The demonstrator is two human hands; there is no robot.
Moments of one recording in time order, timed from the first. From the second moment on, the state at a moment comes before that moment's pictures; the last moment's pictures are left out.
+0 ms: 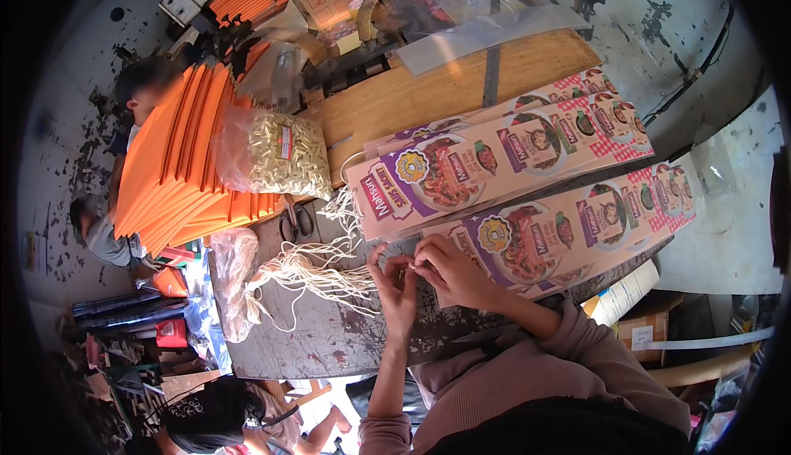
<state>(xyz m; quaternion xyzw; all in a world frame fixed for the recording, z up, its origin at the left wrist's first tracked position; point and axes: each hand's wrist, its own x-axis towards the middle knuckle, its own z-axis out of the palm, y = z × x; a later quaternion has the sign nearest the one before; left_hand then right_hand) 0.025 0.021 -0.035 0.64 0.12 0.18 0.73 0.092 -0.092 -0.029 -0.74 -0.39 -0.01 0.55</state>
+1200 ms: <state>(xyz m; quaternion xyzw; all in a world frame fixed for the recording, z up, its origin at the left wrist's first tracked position) 0.029 0.054 -0.013 0.73 0.10 0.08 0.68 0.085 -0.091 -0.030 -0.78 -0.40 -0.03 0.48</state>
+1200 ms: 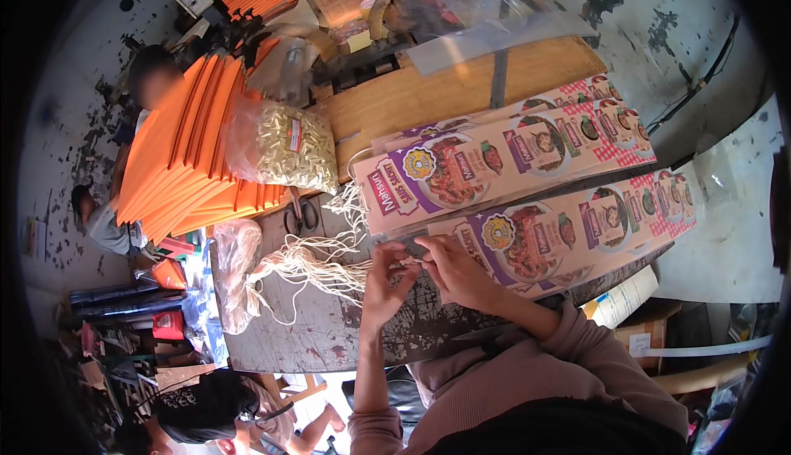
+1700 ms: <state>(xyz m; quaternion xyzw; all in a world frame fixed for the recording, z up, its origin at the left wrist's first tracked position) 0.041 0.068 0.042 0.75 0.08 0.06 0.66 0.077 -0.106 0.012 -0.81 -0.45 -0.13 0.34</state>
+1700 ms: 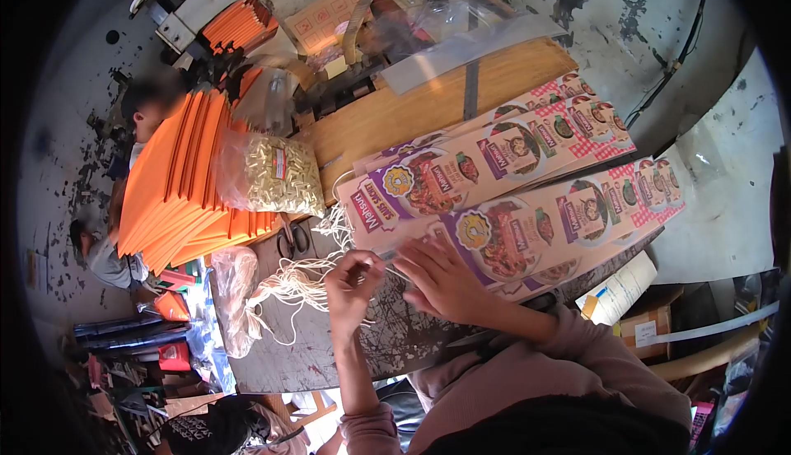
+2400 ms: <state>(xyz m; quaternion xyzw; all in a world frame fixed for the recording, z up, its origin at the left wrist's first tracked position) 0.075 0.120 0.062 0.82 0.12 0.36 0.44 0.170 -0.169 0.032 -0.89 -0.35 -0.27 0.12</state>
